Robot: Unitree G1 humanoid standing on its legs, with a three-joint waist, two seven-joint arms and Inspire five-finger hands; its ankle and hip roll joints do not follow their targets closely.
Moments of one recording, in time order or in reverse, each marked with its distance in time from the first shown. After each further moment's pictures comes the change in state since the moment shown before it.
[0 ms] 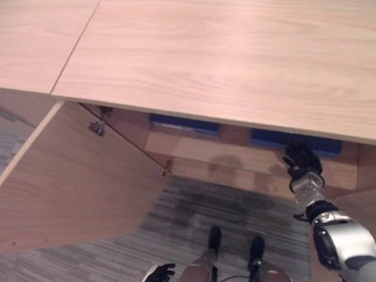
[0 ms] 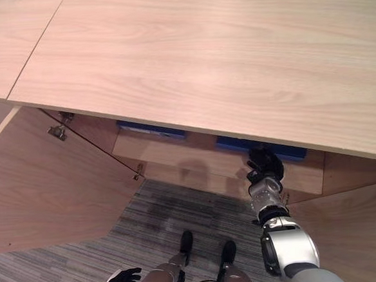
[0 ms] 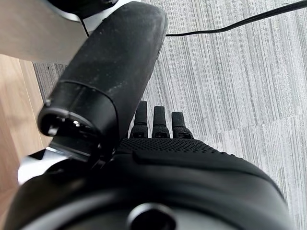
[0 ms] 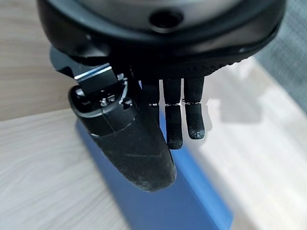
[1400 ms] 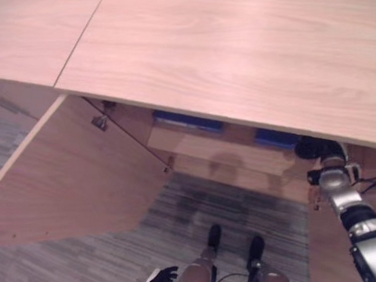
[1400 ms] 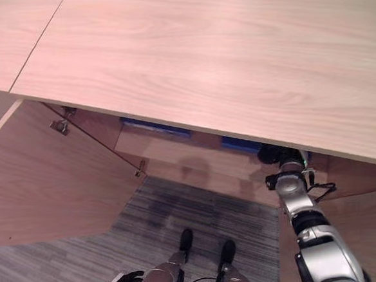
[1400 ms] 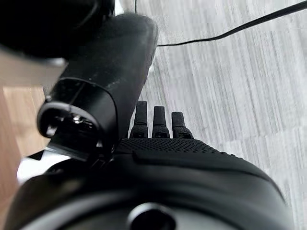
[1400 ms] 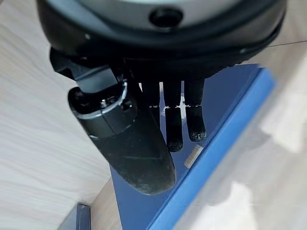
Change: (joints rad) left arm 0.087 -0.004 0.026 -0.050 0.098 -0.076 -0.024; right arm 0.078 -0.283 0.232 -0.232 -0.896 0.085 -0.066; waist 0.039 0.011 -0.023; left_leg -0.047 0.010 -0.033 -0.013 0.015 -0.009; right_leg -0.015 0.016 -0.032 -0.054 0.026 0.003
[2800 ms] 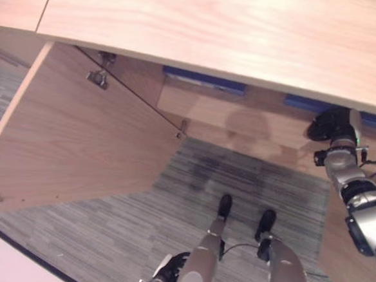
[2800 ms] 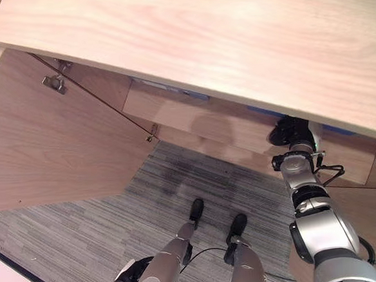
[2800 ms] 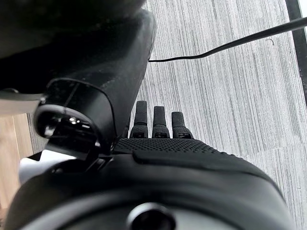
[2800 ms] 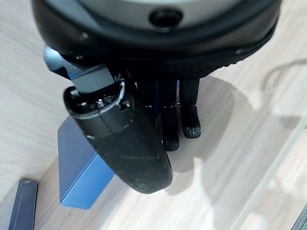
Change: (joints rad) left arm -0.036 0.000 -0.059 -0.079 -0.033 -0.040 0.026; right arm -0.255 -0.013 0.062 0.295 0.097 -0.037 -0.040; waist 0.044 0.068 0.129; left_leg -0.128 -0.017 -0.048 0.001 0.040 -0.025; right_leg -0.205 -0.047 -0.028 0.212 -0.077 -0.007
